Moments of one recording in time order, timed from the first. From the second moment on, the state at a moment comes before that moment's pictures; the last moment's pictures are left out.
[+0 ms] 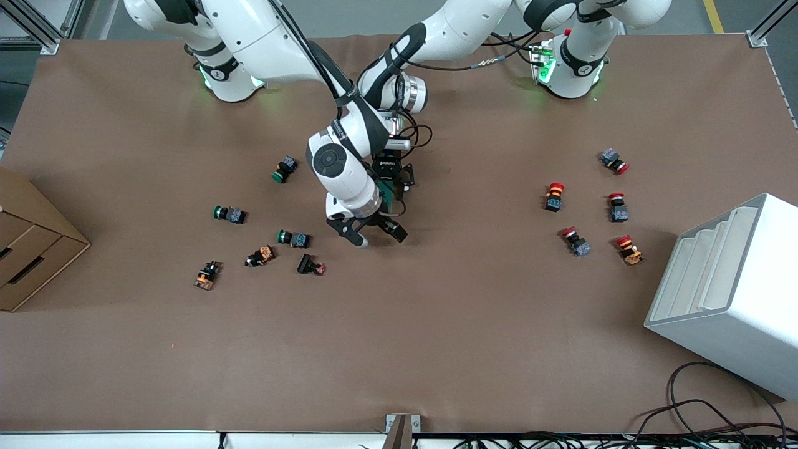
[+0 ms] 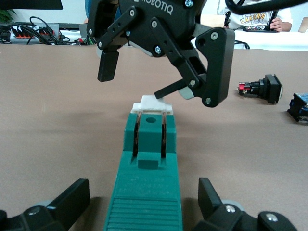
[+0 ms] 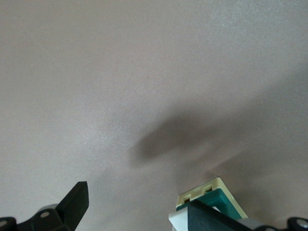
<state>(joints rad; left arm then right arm) -1.00 0.88 -0.26 -1.80 1.88 1.98 -2.63 0.75 0.67 -0.01 -1.81 0.37 2.73 1.12</state>
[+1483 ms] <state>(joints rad) -0.94 0.88 -0.28 -1.63 1.44 2.03 -2.30 0.14 0.35 -0.08 -1.62 0.12 1.80 0.06</state>
